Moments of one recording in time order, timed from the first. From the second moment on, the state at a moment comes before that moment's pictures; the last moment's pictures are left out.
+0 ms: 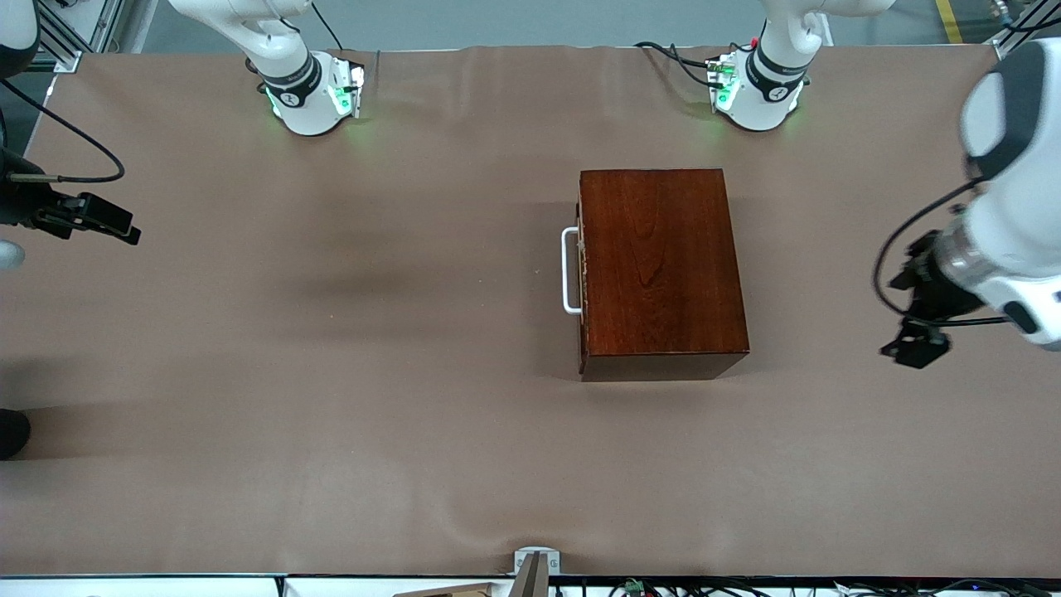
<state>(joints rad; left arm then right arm) -0.17 0.31 0.05 -1.28 0.08 1.63 -1.30 0.01 0.02 -0.07 -1.60 0.02 1.56 0.05</state>
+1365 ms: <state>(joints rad) 0.01 0.01 -0.01 -1.53 -0.04 1.56 -0.13 0.01 0.02 -0.07 -1.61 0.02 1.56 0.05</state>
